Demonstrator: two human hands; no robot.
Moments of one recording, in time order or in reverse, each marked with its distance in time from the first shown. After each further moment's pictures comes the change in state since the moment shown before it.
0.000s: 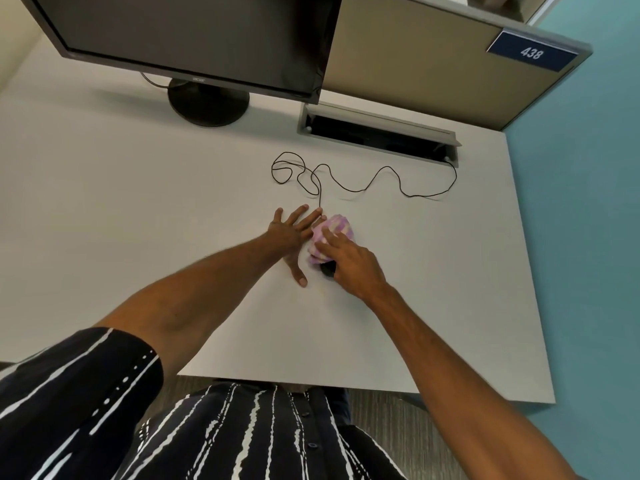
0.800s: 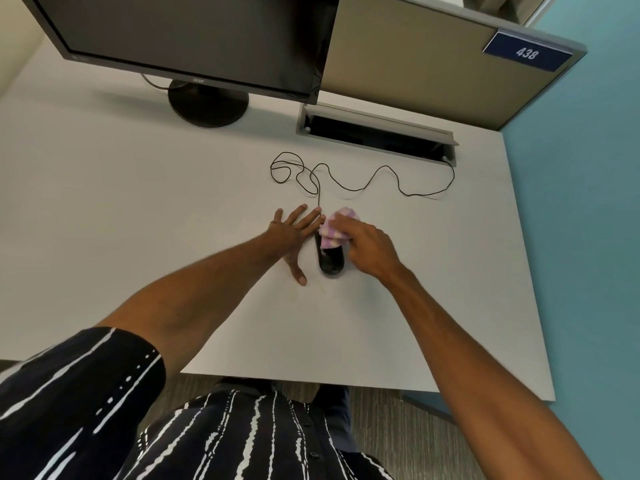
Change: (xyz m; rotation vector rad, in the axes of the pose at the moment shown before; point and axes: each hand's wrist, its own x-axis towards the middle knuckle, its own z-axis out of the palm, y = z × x) left_hand -0.005 0.003 0.000 -0.026 0.023 -0.010; right_hand 0.003 0.013 -0.040 0.185 0.086 0.194
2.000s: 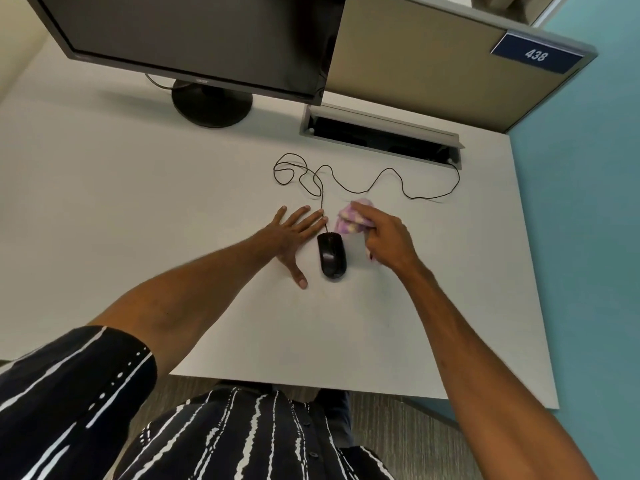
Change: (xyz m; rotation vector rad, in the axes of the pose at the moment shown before) left_hand 0.002 -0.016 0.004 -0.020 0.038 0.087; right_hand 0.012 0.019 -0.023 0.166 0.137 0.132
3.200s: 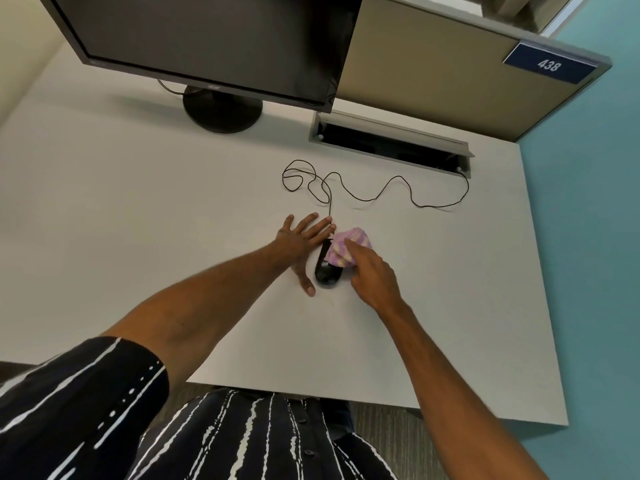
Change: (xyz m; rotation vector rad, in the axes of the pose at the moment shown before) left_hand 0.005 0.005 -0.004 0.063 -0.015 -0.082; right_hand -0.030 0.010 0.069 -0.138 -0.119 -0.047
